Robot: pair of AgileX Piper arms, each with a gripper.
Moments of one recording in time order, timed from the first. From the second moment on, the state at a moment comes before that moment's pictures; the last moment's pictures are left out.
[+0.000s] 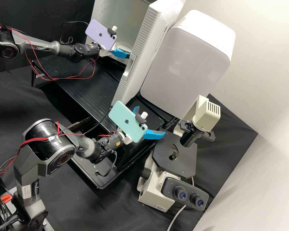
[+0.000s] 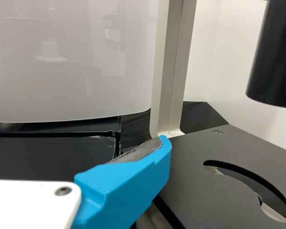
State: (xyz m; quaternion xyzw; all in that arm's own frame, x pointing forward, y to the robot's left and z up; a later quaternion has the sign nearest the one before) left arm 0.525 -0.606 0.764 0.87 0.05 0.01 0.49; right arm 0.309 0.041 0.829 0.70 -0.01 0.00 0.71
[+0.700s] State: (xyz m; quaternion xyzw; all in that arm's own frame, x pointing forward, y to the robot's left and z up) left arm 0.526 -0.607 0.760 0.87 0.02 0.00 0.49; right arm 0.309 0.041 0.829 0.70 -0.01 0.00 0.71
